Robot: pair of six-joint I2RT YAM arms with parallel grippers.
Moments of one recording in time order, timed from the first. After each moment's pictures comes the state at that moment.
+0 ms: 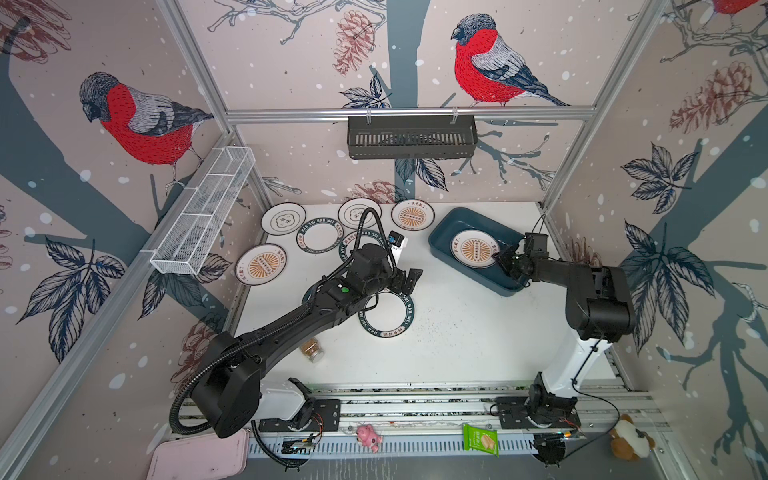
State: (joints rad) left arm -0.69 1.35 0.93 -0.05 0.10 -0.15; right arm -0.09 1.87 1.00 0.05 -0.38 0.79
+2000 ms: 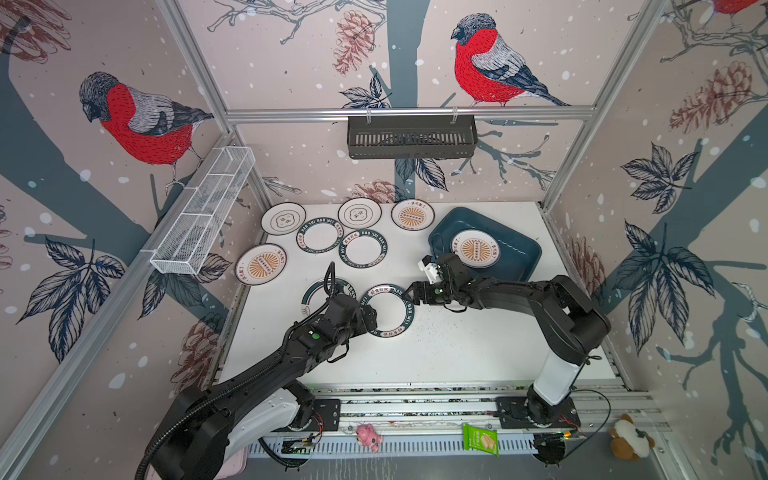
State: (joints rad) left arm -0.61 0.99 0.40 -0.23 -0.08 -0.85; right arm 0.64 1.79 0.92 0.04 -0.50 0.55
